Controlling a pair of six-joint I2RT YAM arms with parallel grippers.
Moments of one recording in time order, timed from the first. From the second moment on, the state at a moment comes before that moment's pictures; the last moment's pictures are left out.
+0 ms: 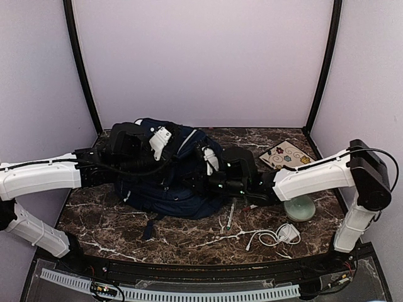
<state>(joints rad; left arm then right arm) -0.91 1.29 0.99 -0.17 -0.11 0.04 1.07 1.72 0.99 0.44 -0.08 0.41</state>
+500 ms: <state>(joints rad) -0.91 1.19 0.99 -0.26 -0.20 0.10 1.04 1.75 1.03 0.24 0.08 0.41</state>
